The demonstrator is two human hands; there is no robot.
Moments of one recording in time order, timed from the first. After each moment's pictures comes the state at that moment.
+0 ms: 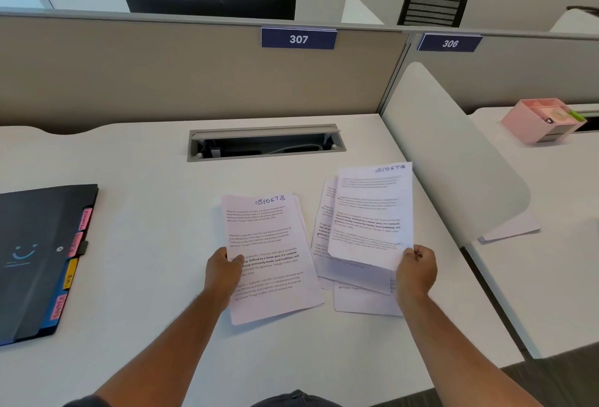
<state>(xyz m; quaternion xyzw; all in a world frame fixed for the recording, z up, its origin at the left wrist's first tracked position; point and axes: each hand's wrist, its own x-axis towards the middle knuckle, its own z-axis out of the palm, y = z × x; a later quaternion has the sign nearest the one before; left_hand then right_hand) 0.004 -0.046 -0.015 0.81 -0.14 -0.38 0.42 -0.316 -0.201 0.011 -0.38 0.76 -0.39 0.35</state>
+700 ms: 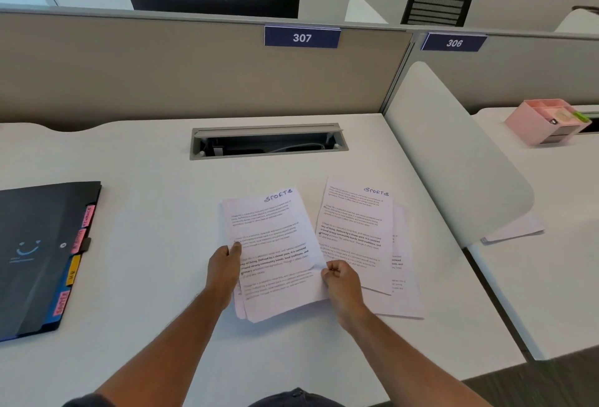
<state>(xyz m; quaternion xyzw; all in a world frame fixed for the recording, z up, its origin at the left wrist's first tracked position) 0.002 -0.046 -0.012 0.78 -0.10 -0.42 0.46 -0.223 -0.123 -0.009 -0.49 0.66 -0.21 0.53</state>
